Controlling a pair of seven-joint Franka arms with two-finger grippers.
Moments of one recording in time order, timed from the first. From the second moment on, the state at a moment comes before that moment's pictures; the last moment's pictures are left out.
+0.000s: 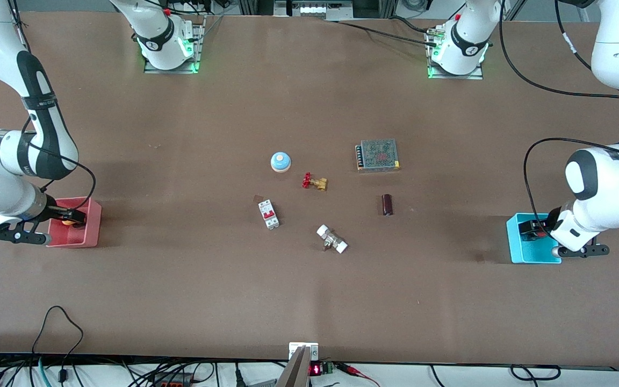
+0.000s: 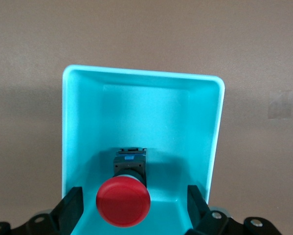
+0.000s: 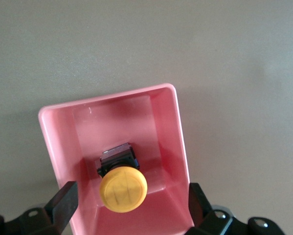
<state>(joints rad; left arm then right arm) 0.26 0.61 -0.06 -1.73 0.07 2.31 0.07 -0.23 0.55 0.03 -1.77 -0.30 2.31 0.10</state>
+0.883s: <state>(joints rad) 0.27 0.63 -0.06 -1.73 0.07 2.31 0.11 -0.23 0.56 0.03 -1.77 -0.30 2.33 0.10</state>
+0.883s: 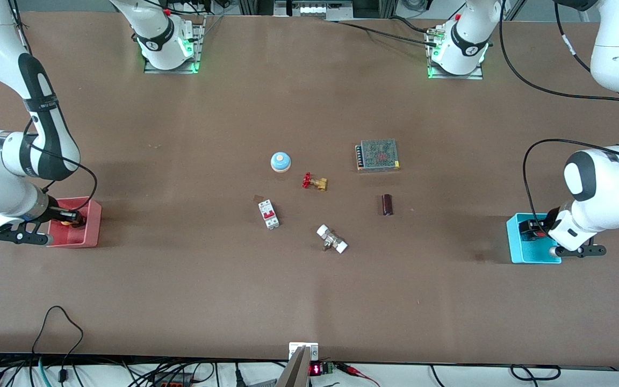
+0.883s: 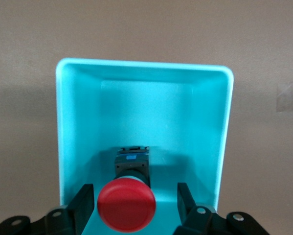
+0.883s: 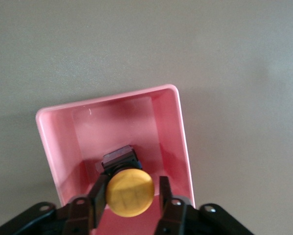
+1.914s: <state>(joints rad) 0.27 0.63 -0.06 -1.72 0.07 2.31 0.13 -0.23 0.45 0.04 -1.75 -0.30 2.20 0.01</state>
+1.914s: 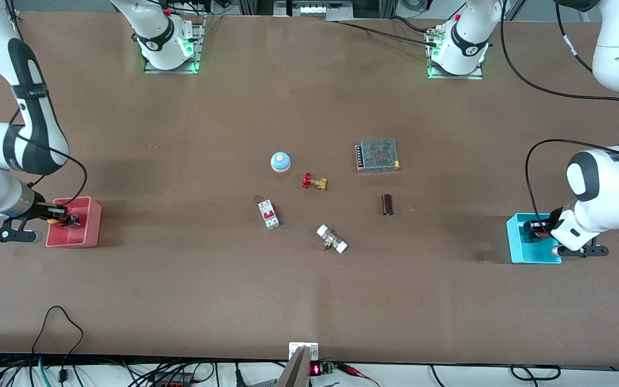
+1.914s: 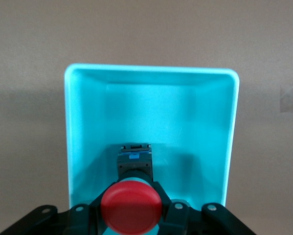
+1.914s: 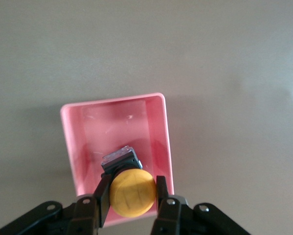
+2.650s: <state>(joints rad) 0.23 0.39 -0.14 -1.71 0.07 2.02 0.11 -0.15 0.22 0.21 -1.74 -0.09 1.96 0.13</state>
